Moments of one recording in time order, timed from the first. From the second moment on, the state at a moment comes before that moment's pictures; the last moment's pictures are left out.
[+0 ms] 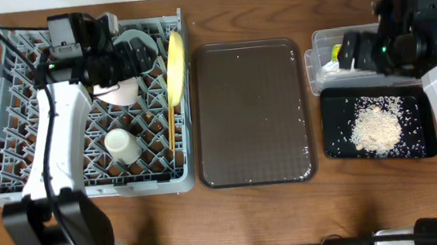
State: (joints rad) left arm 0.08 1.70 1.47 -0.72 0.48 -0.22; right arm 0.01 1.57 1.70 -1.20 -0.08 0.24
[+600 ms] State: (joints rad) left arm 0.03 1.54 1.37 -1.12 0.13 -0.09; right arm 0.06 1.62 1.63 -1.17 -0.06 0.19
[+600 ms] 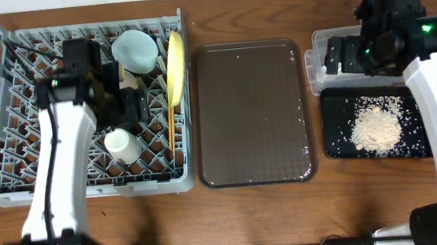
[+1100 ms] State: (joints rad) left arm 0.03 0.80 0.90 -0.86 0.20 -0.04; right arm 0.23 0.99 1.00 -0.84 0.06 0.25
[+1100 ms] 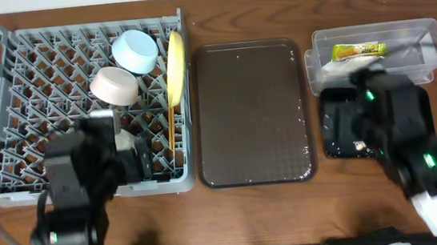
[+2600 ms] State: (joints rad) left arm 0.03 0.64 0.87 -0.87 0.23 -0.04; right arm 0.04 0.20 0.40 -0.38 0.02 0.04
